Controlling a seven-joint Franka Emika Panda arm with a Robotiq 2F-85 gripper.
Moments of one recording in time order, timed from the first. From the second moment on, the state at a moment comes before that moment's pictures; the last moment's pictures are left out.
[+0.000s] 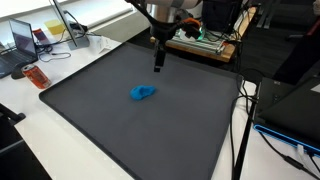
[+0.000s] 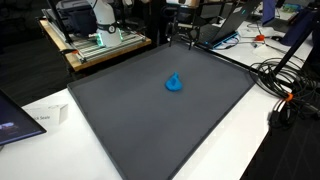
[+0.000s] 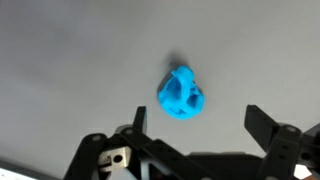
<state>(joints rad) 0.01 0.69 0.47 -1.50 2.51 4.21 -1.46</state>
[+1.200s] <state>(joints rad) 0.21 0.79 0.27 -1.46 2.51 4.21 -0.79</state>
